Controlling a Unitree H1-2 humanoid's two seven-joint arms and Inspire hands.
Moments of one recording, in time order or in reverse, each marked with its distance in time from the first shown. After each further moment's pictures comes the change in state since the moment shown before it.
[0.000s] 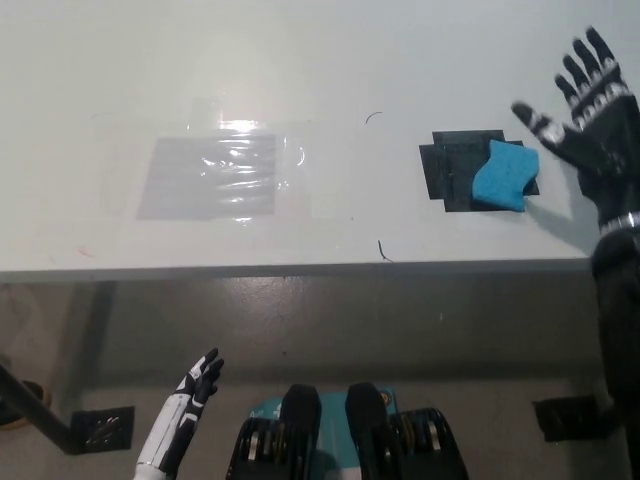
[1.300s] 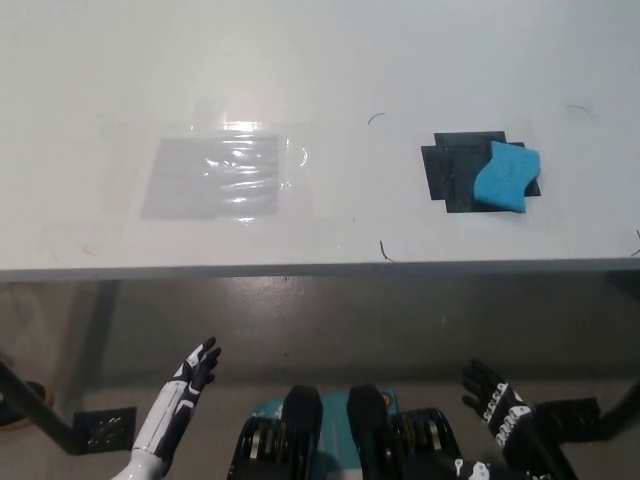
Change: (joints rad) left_arm -0.038 0.021 -0.001 0.016 -0.013 0.000 -0.017; right_arm 0.664 0.011 0.323 -0.197 -0.079 -0.124 0.142
